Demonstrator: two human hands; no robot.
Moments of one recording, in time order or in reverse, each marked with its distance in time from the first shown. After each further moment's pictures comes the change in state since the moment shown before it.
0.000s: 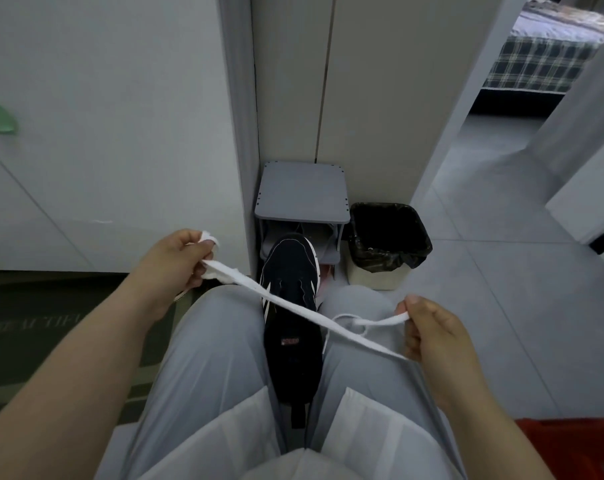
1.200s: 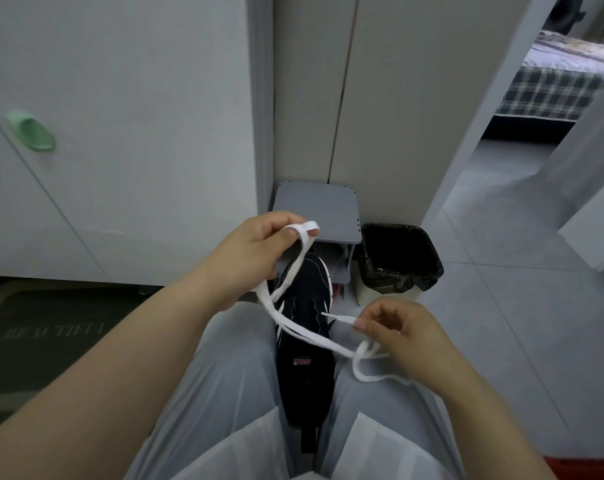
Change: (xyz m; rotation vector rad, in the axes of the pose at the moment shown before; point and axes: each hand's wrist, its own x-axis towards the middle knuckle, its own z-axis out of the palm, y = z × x) left_hand -0.037 0.070 0.039 0.139 -0.263 0.323; right_hand 0.017 -0.033 0.029 -0.416 -0.397 -0.167
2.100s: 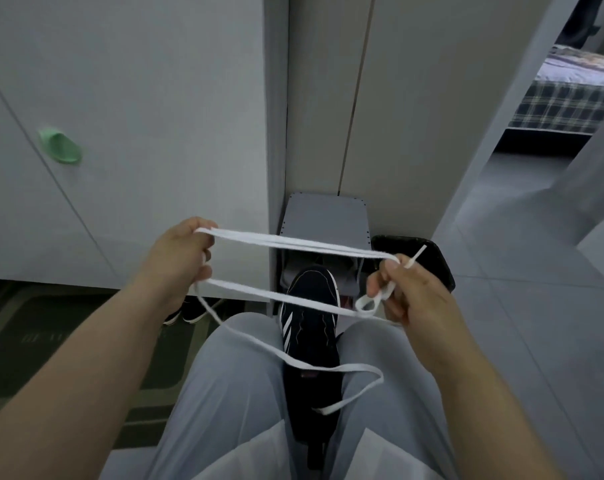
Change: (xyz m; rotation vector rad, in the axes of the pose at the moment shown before) left_hand 0.011 -0.052 -0.066 -0.198 0.470 -0.227; right_hand 0.011 -0.060 -0.004 0.616 0.058 -0.049
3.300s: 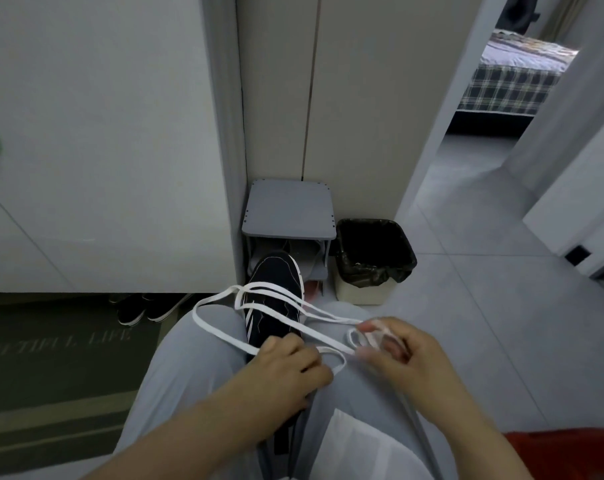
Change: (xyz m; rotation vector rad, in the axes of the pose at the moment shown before) left_hand -0.098 -0.101 0.097 1.091 -0.735 1.204; right_hand -0.057 0.062 -0.060 -0.530 0.079 0.020
